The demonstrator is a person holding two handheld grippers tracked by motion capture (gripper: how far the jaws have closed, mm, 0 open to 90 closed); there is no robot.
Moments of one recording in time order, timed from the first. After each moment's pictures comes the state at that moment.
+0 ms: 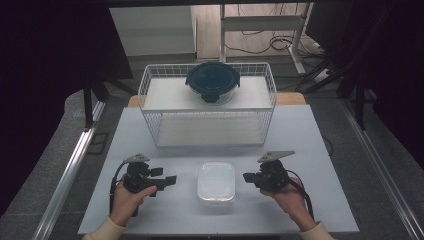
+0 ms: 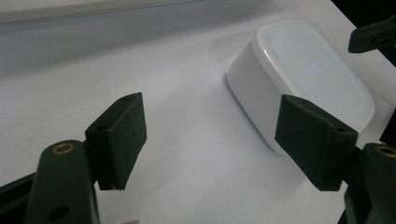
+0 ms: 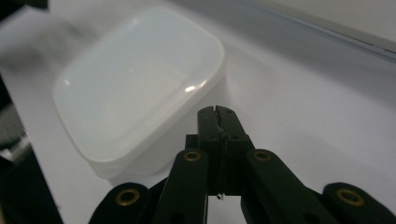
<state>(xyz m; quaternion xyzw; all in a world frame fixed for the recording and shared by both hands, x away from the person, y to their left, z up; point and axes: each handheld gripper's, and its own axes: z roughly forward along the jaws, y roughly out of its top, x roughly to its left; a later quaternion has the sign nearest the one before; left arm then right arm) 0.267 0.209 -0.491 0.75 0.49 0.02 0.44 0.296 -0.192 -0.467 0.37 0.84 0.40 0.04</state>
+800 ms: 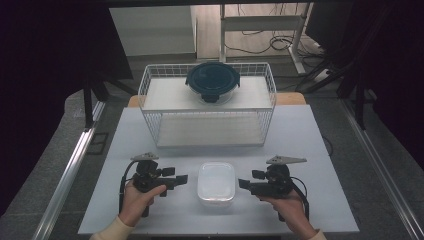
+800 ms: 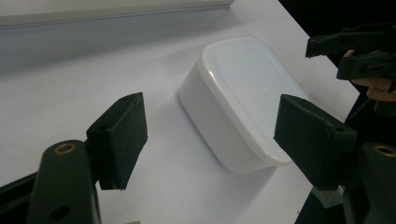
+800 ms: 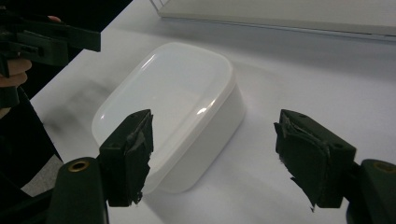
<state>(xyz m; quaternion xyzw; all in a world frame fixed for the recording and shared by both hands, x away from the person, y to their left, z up) 0.269 0.180 -0.478 0.74 0.48 -0.03 0.48 0.283 -0.196 -0.467 0.43 0.78 0.45 0.01</state>
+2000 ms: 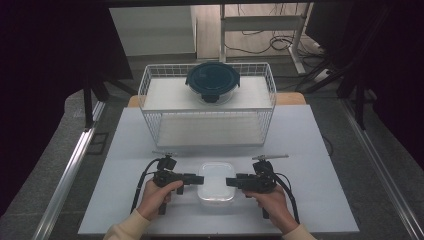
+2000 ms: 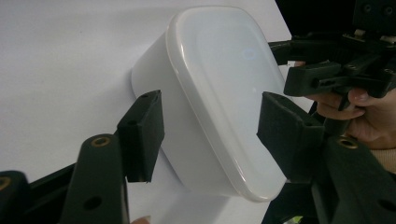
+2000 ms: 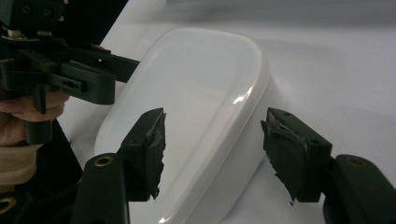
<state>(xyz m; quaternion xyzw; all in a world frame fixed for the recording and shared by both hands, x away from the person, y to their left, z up) 0.301 0.149 -0.514 0.71 0.50 -0.19 0.46 0.304 -0.167 -0.495 0.48 0.76 0.44 -0.09</state>
